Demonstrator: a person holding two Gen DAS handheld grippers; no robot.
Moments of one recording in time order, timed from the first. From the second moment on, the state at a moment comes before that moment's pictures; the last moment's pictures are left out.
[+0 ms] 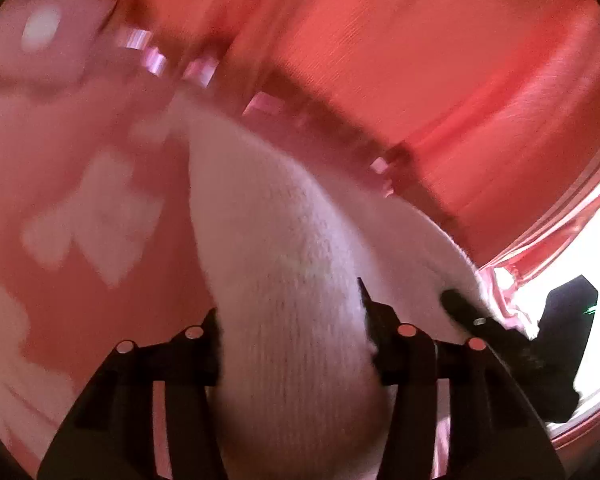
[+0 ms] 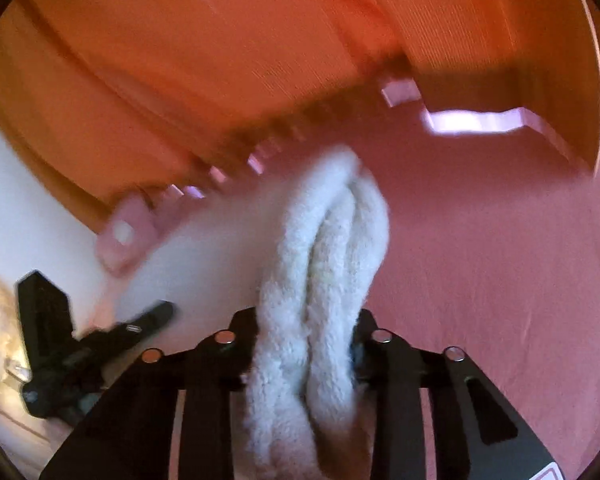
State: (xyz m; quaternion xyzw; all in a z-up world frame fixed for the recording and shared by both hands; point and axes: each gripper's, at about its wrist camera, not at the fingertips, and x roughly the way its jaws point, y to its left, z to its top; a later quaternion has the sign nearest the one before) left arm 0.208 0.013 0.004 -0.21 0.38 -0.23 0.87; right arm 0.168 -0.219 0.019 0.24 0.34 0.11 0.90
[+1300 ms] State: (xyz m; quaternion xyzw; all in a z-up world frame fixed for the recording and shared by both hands) left arm 0.159 -0.022 -0.003 0.01 0.41 -0.08 0.91; right arm 0.162 -0.176 -0.037 0.03 0.52 -0.01 0.85
